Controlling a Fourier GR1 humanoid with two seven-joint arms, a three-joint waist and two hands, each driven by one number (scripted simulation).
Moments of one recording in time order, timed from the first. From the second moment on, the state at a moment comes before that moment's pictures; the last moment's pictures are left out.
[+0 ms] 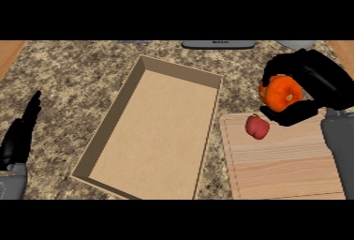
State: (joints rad) left arm -0.11 0.36 0.15 -1.34 -0.23 0.11 0.07; right arm -0.54 -0.40 -0.02 -1.46 0.79 0.27 -0.47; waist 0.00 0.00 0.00
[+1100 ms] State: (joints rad) left arm -0.13 0.34 0.16 -1.34 -0.25 0.09 0.09; right arm -0.95 -0.01 0.21 -1.31 0.51 0.28 0.15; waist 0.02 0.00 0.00
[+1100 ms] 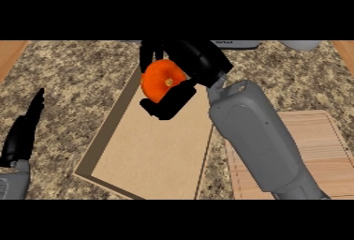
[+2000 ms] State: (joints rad) left arm -0.19 0.34 0.15 -1.31 -0.26 0.07 0.06; right arm -1.19 0.00 0.58 -0.73 0.14 -0.14 0.18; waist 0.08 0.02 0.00
